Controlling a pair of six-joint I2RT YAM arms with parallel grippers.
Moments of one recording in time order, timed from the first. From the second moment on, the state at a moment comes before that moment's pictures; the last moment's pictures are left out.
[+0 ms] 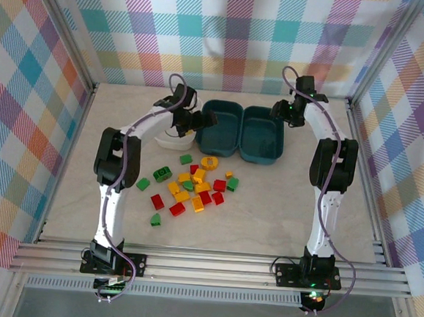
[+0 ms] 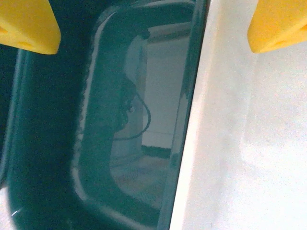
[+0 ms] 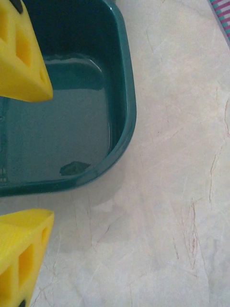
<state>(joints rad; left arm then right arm) -0.35 2.15 1.77 -0.55 0.26 -0.64 0.09 2.29 2.04 -0.77 -0.18 0.33</state>
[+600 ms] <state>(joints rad) -0.37 1.28 1.09 -0.44 0.13 -0.79 0.44 1.46 1.24 -0.57 -0.05 0.39</state>
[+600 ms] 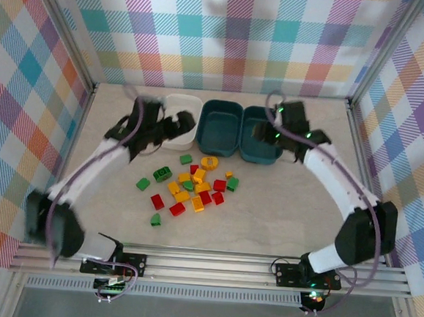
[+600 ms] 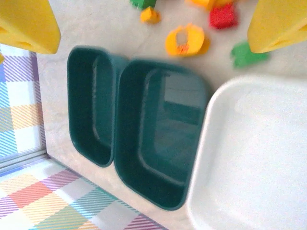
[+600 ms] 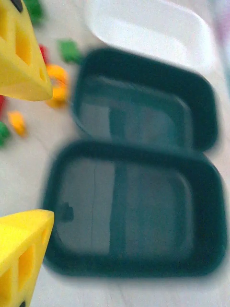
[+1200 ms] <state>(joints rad) -0.43 0.07 0.31 -0.71 -0.02 -1.25 0.75 1.59 1.01 -0.68 0.04 0.36</state>
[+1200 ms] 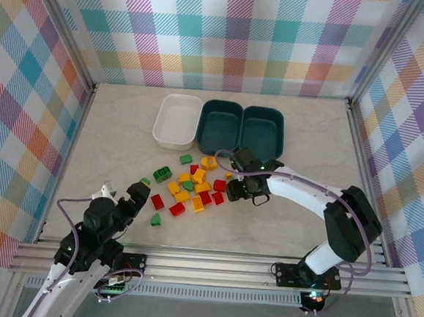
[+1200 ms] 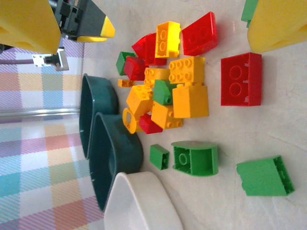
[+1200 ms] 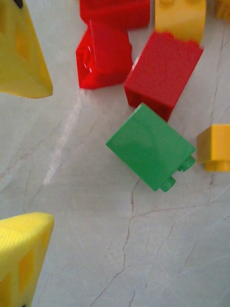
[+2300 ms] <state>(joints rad) -0.44 0.55 0.48 -0.60 0.09 -1.07 0.71 1.90 1.23 -0.72 0.05 0.15</state>
